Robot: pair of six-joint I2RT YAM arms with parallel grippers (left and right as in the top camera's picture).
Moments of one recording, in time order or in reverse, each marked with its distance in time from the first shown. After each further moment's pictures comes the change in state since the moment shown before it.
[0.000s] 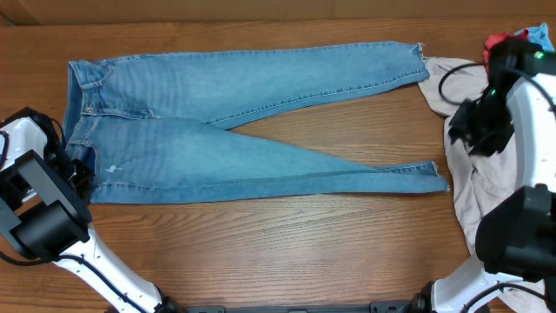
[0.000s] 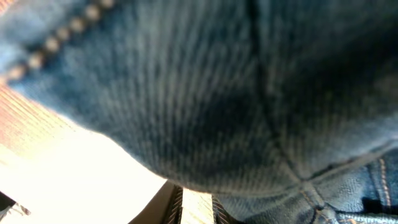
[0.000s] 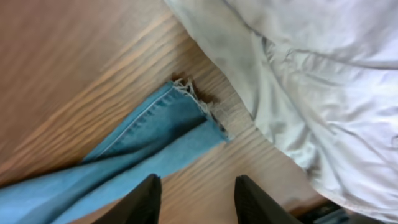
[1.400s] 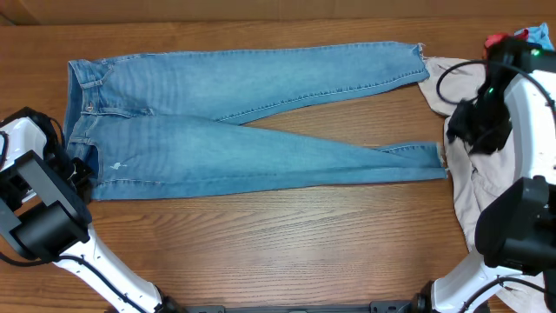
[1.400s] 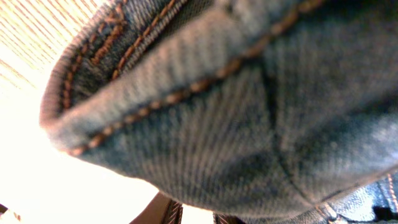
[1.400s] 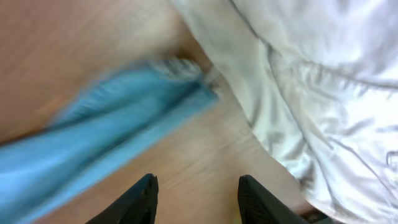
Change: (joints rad) left arm 0.001 -0.004 0.000 0.007 0.027 0.011; right arm -0.002 0.032 0.032 -0.024 0.016 -0.080
